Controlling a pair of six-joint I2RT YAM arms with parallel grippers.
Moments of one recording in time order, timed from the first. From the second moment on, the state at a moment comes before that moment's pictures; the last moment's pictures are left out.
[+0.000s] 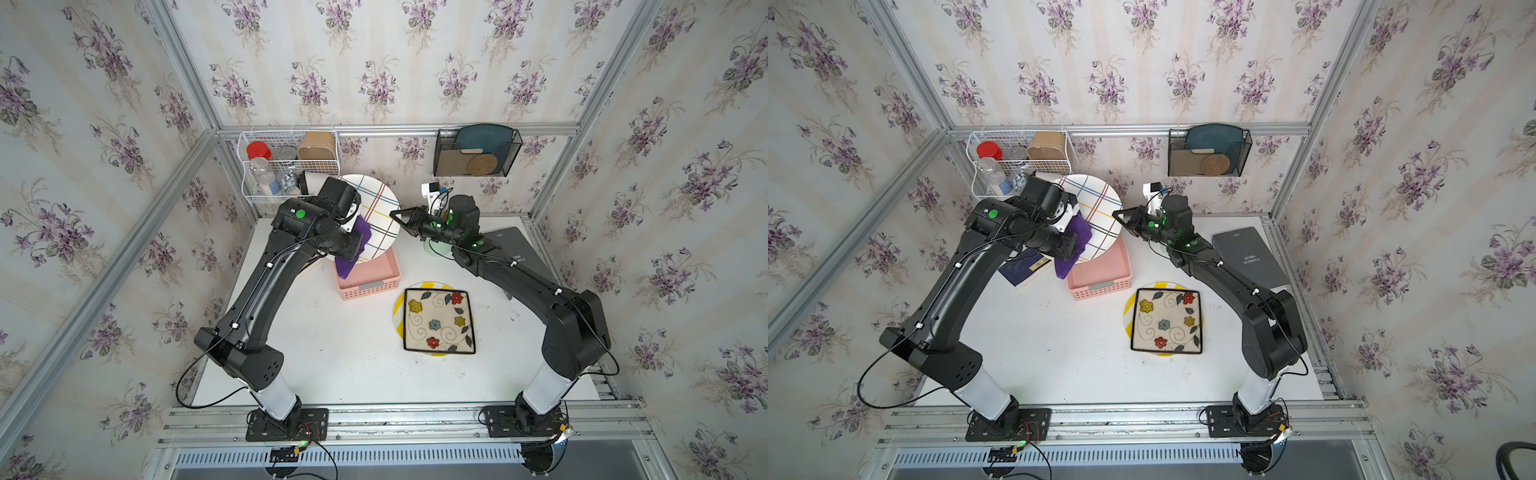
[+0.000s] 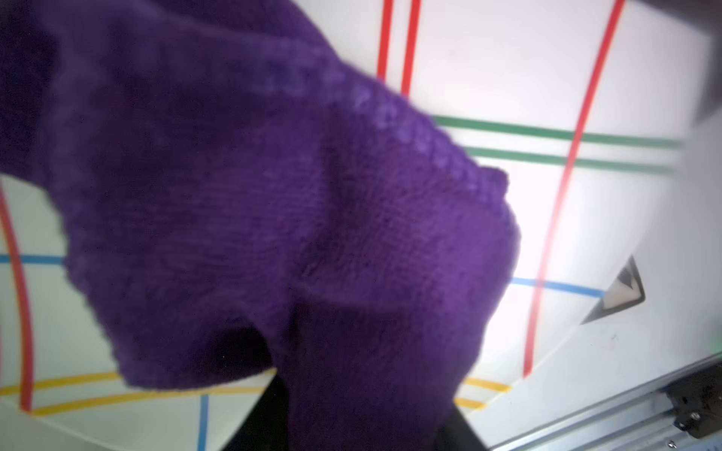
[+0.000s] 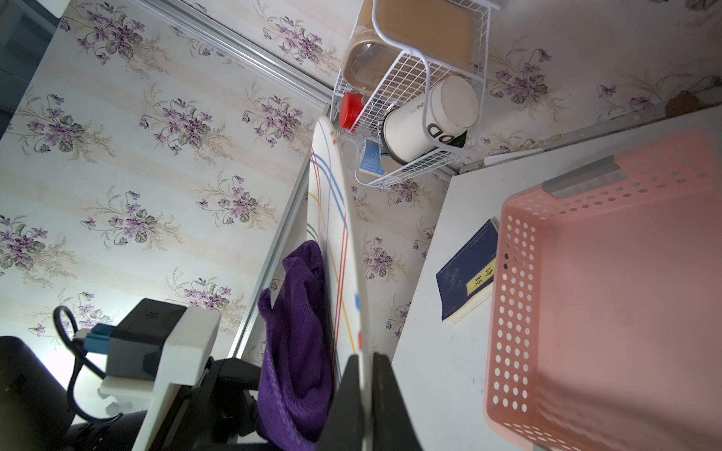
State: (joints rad) left arm -0.49 1.69 2.08 -1.42 -0.06 -0.09; right arm 0.53 1.73 1.43 0.22 -0.56 1.05
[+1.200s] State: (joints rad) left arm -0.32 1.78 2.07 -1.24 0.06 -0.19; right arm 0.50 1.59 1.36 0.18 -0.49 0.97
